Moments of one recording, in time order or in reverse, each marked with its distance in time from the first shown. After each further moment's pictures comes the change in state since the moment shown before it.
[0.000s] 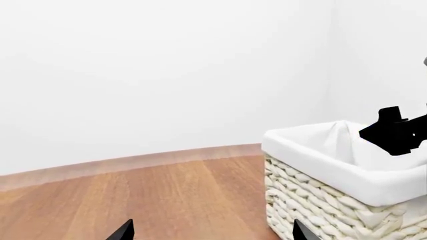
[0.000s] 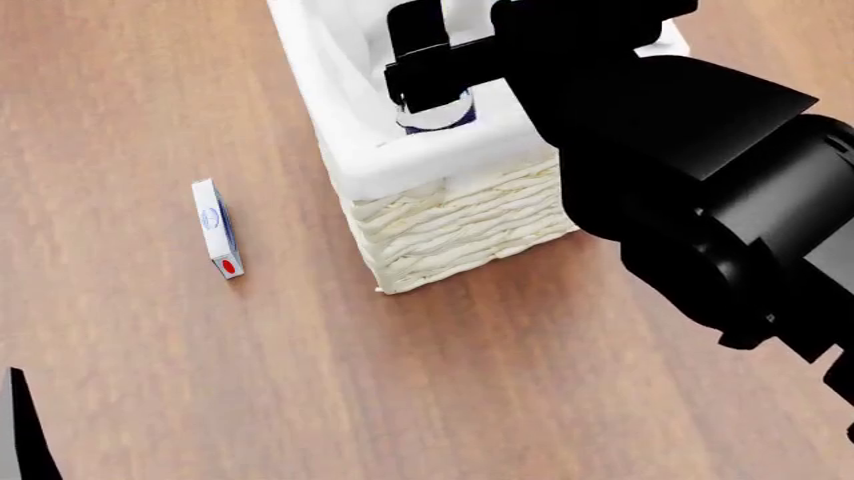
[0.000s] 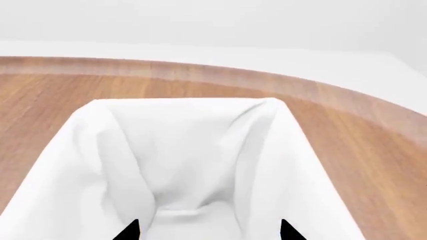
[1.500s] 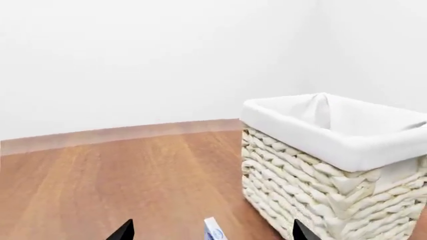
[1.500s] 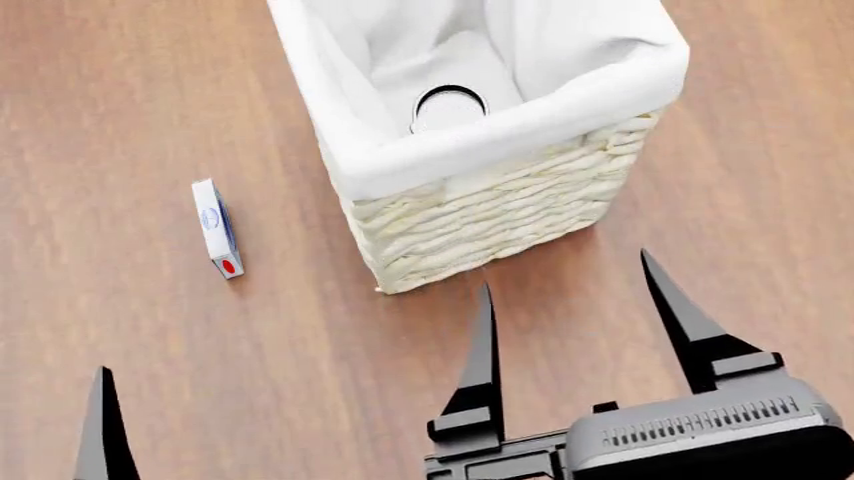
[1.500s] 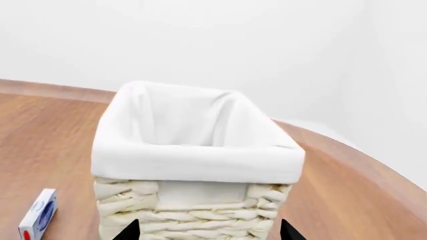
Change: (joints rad) left arm -0.097 0.026 0.081 -0.121 -0.054 -0.024 0.046; right arm -0.534 0.494 -0.182 -0.903 -0.780 -0.436 0.753
